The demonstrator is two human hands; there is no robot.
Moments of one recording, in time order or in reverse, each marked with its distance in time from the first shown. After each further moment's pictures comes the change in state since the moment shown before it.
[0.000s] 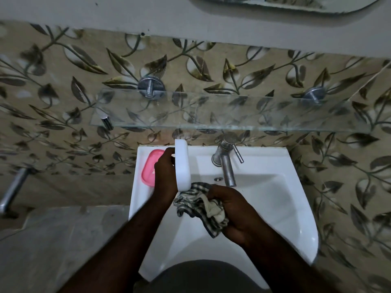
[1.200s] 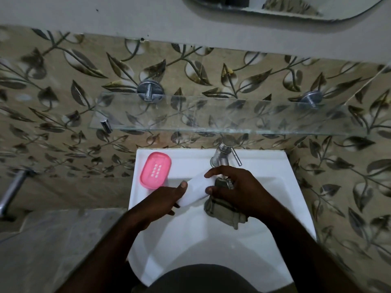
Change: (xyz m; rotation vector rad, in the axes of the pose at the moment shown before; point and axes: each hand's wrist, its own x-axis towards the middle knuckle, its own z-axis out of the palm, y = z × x) left_hand -0.028 -0.032 -0.046 0.275 -0.606 -0.307; right_hand 0.006 -0.045 -0.033 -1.034 0.145 -0.483
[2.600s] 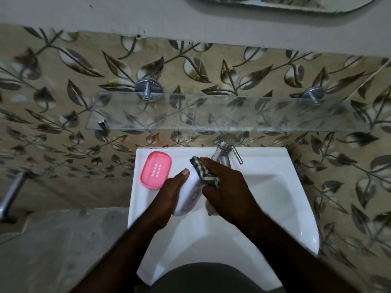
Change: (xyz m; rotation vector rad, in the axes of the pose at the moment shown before) left_hand 0.000 0.020 0.021 -0.545 -0.030 0.220; right_hand -0.008 -0.034 0.032 -0.103 0.194 -0.083
